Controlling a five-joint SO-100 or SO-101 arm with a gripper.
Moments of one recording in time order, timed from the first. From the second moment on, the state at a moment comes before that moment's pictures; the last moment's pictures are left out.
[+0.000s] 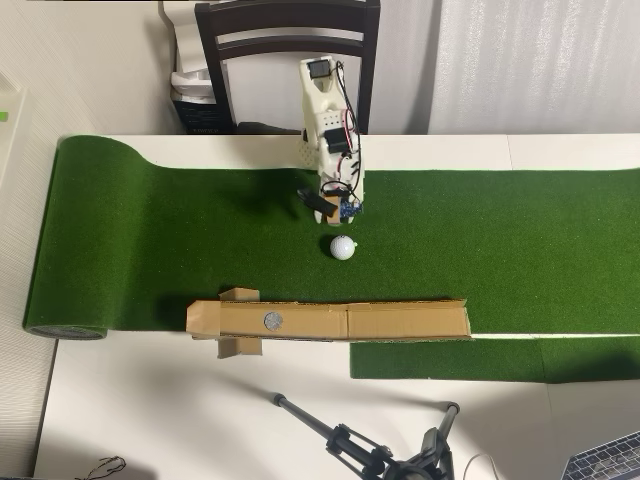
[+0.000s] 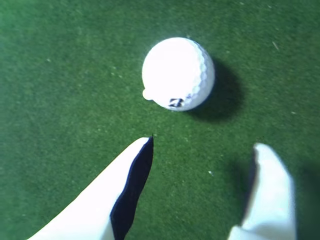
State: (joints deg) arm -14.0 137.3 137.4 64.2 106.0
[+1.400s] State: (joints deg) arm -16.7 101.1 109.9 64.5 111.7
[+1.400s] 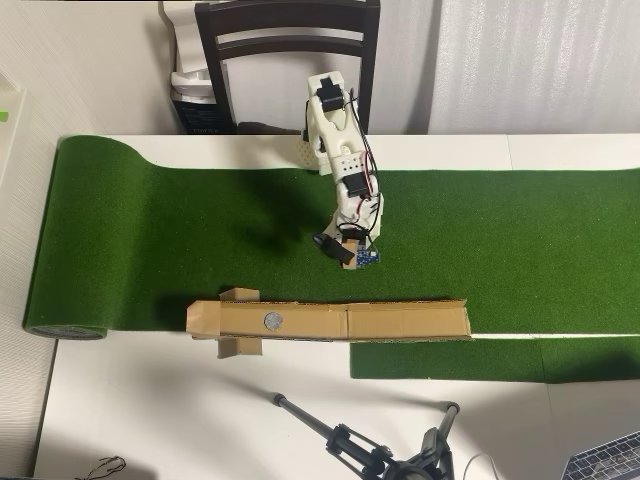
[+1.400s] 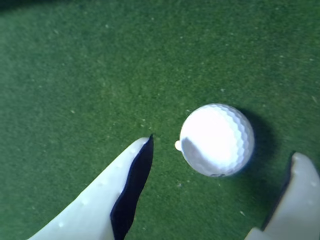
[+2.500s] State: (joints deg) arm -15.6 100.5 109.8 64.0 112.9
